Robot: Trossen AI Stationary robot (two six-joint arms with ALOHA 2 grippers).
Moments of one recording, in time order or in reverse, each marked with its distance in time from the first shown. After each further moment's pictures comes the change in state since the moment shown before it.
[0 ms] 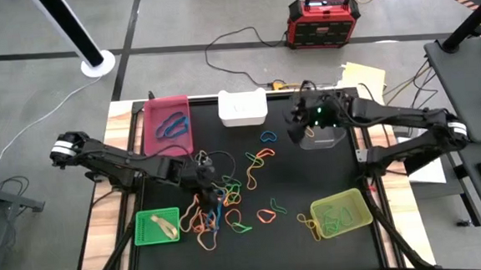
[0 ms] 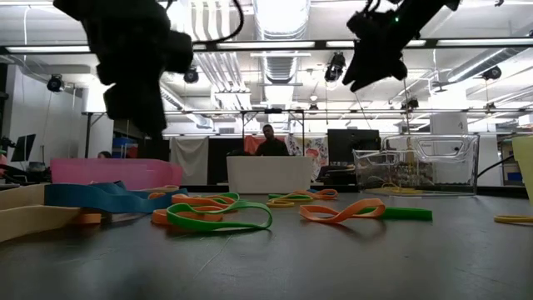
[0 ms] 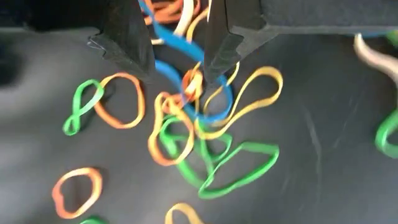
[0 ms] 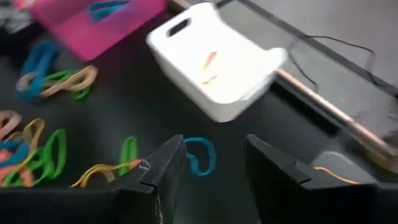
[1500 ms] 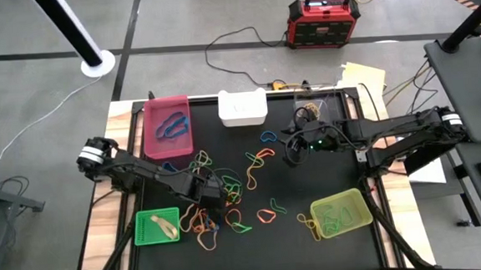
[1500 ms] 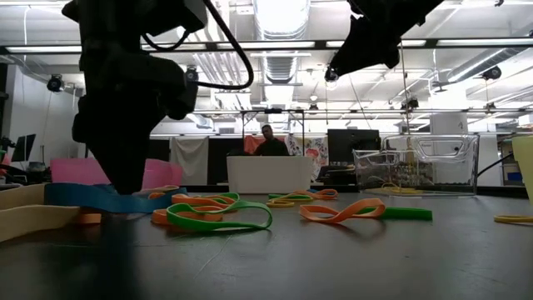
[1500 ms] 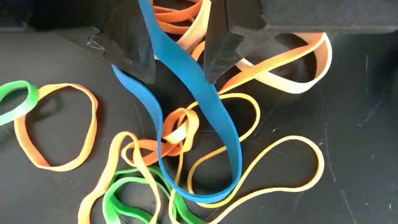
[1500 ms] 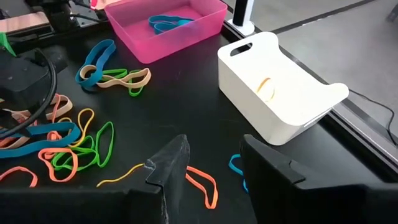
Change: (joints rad) left arm -0.094 0.304 0.133 -0.113 0.019 -0.291; right arm 0.310 0.026 -0.072 0.183 0.211 0.002
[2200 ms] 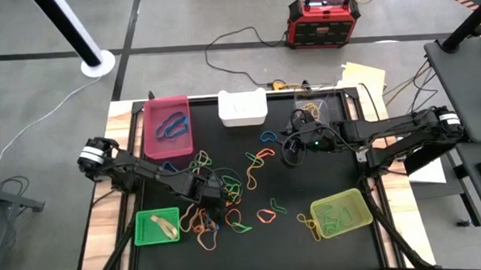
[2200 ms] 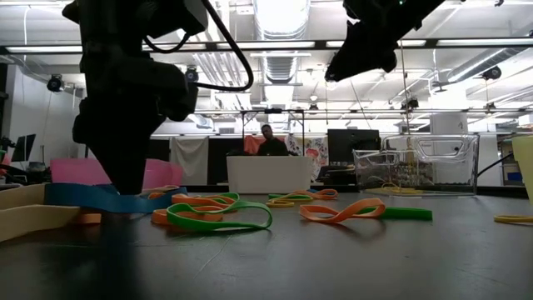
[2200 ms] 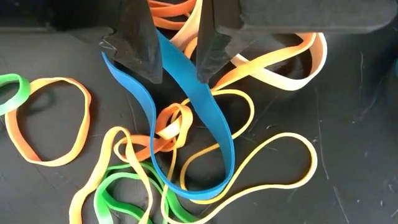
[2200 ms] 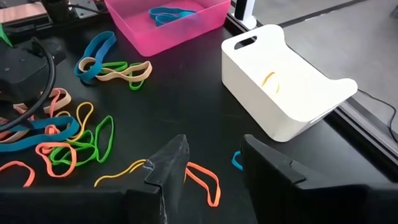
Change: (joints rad) left arm 0.000 0.006 0.000 -0.002 -0.016 -0.008; right arm 0.000 0.029 -0.001 0.012 -0.008 -0.002
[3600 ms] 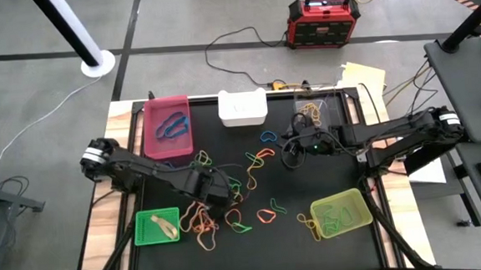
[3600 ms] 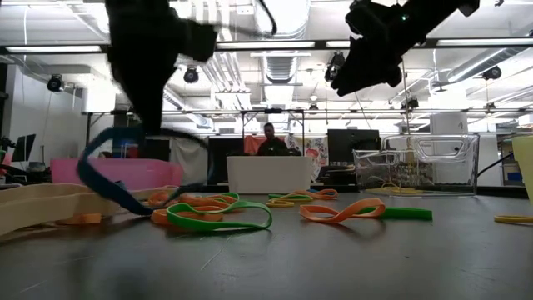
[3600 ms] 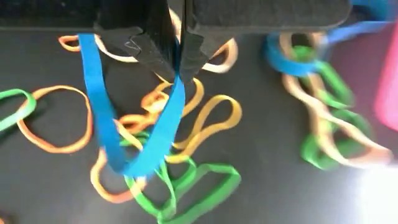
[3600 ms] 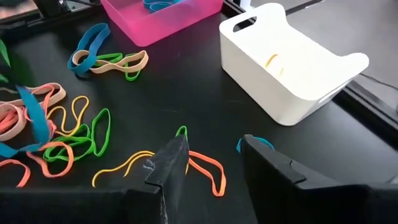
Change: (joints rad) left arm -0.006 0.026 0.323 -0.423 -0.206 0.257; right arm 0.000 0.000 -0.098 0.084 -0.001 0.069
